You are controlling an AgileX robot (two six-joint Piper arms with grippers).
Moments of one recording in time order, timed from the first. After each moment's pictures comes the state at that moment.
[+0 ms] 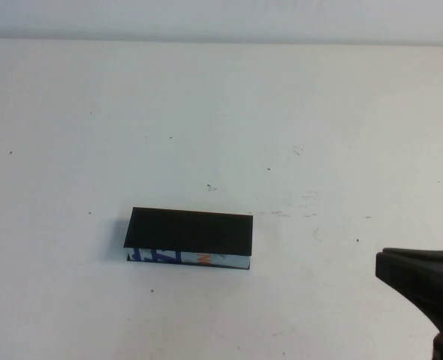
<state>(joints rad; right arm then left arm) 0.66 0.69 -0.58 0.49 0.38 -0.20 -0.34 0.07 0.03 -1.57 -0.31 1.40</state>
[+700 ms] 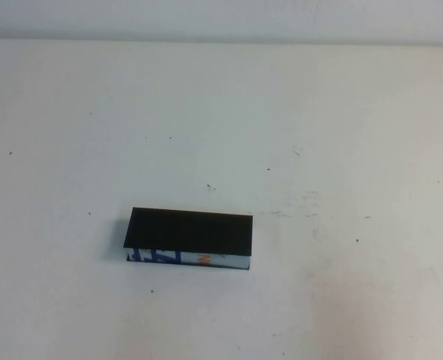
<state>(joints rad) 0.23 0.43 -0.31 0.27 0.18 -0.20 -0.34 0.07 0.03 -1.67 -0.35 1.41</state>
